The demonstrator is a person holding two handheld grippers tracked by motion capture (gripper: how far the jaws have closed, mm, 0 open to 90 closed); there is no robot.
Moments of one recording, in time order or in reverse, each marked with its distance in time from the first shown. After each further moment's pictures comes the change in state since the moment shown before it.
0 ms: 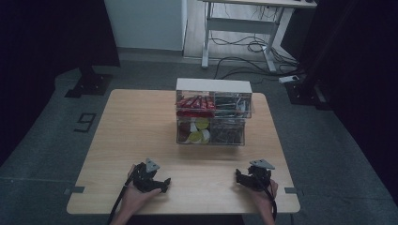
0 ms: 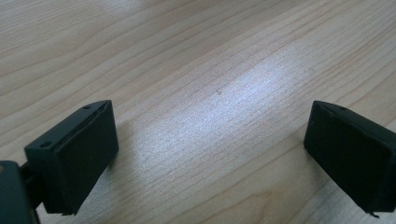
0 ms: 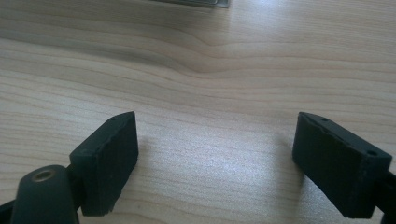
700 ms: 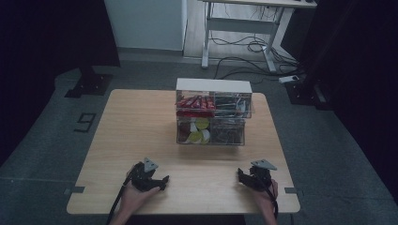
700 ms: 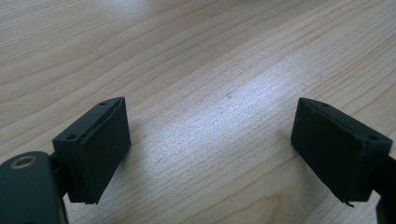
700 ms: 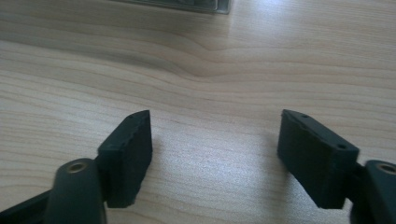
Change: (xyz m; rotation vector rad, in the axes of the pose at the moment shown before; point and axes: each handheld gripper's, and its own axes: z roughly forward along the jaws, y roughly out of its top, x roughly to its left) left arm 0.005 0.000 -0.002 -0.020 0.009 -0.006; right arm -0.006 -0.001 -0.002 -0.027 0.024 -0.007
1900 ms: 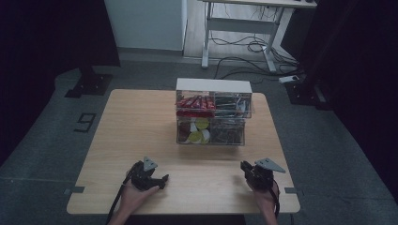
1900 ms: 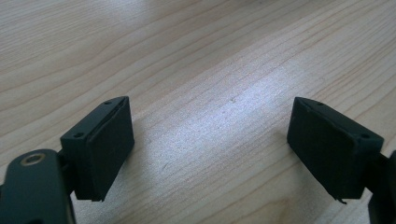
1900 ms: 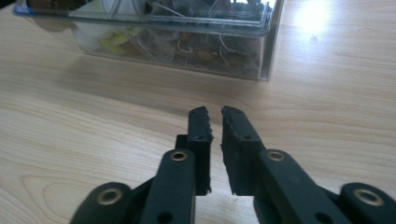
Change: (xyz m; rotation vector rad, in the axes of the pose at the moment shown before) left arm 0.004 0.001 0.001 -0.006 -0.009 0.008; right arm 0.008 0.018 -0.035 -0.168 0.170 0.013
